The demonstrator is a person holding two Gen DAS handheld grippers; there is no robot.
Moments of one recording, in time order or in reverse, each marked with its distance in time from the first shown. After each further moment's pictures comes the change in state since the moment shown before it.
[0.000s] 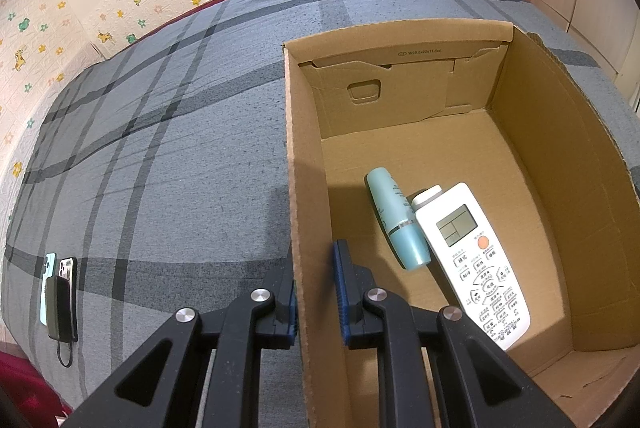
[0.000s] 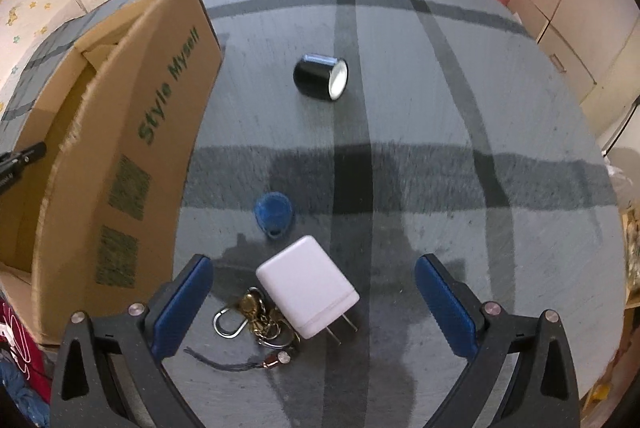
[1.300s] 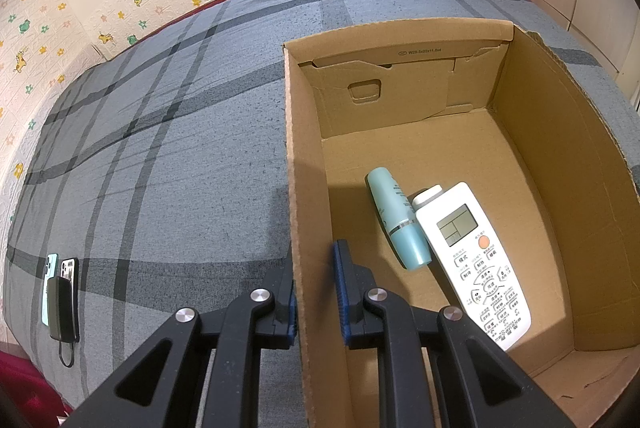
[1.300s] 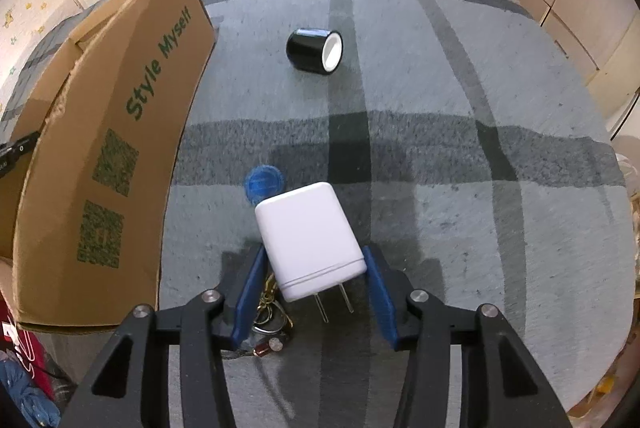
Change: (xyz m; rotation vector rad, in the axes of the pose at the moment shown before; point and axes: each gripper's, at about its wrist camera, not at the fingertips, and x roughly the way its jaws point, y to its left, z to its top) left arm 0.000 -0.002 0.000 0.005 0.000 0.009; right arm -0.003 -0.011 -0.012 0.012 0.029 0.015
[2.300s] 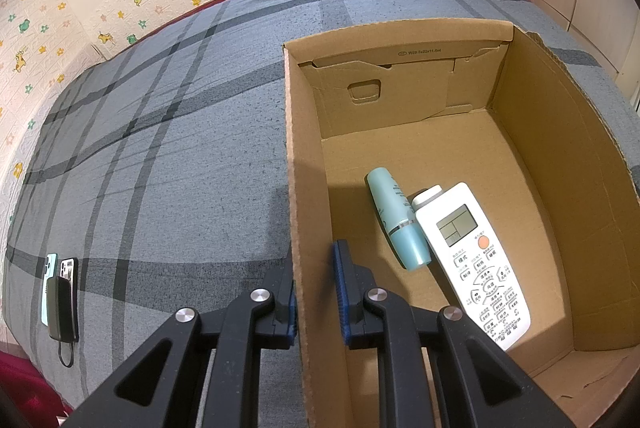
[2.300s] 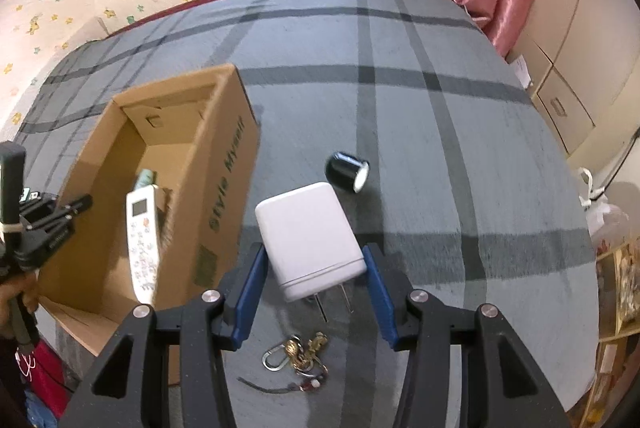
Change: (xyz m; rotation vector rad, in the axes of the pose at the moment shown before) left arm 0.000 0.000 0.000 -0.002 0.000 -0.002; right arm -0.072 0.038 0.061 -0.064 -0.162 0.010
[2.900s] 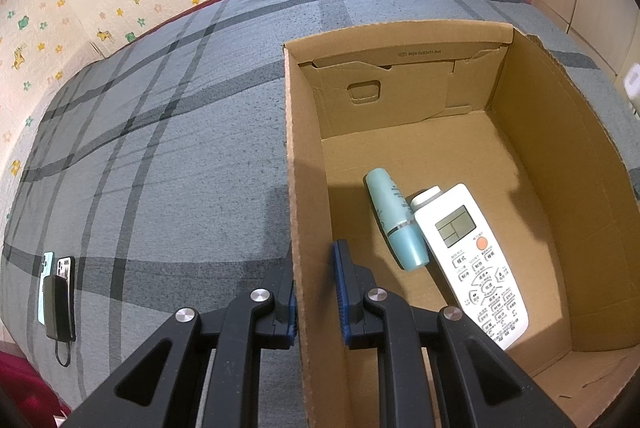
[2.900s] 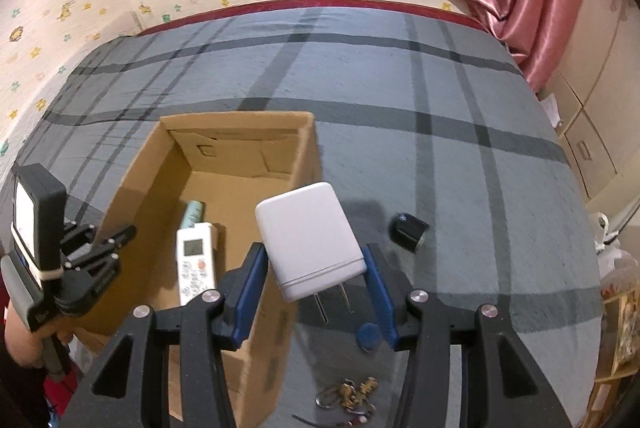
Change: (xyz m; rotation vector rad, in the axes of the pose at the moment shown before) left arm 0.000 0.002 0.000 -0.008 0.002 -0.013; right arm -0.001 0.061 0.047 -0.096 -0.043 0.071
